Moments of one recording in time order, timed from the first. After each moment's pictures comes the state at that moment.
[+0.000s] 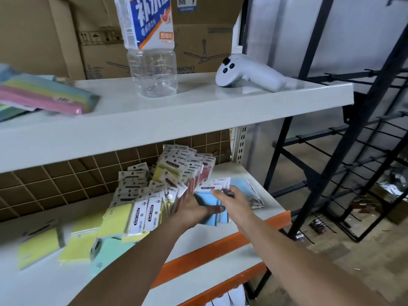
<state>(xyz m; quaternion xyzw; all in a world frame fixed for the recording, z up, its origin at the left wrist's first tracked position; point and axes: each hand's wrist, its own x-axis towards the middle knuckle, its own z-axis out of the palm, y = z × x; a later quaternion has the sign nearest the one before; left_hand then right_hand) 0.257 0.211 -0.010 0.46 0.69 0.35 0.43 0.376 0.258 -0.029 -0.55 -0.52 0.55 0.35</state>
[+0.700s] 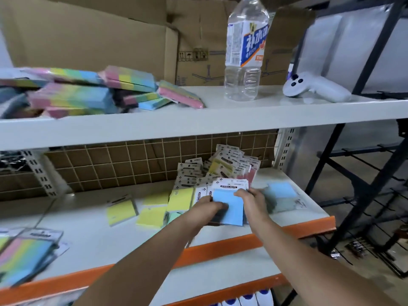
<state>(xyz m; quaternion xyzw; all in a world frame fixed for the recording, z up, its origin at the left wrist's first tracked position) 0.167 0.109 -0.008 0.35 0.65 0.42 0.53 0.293 0.166 -0.003 -0.55 -0.49 0.55 0.40</state>
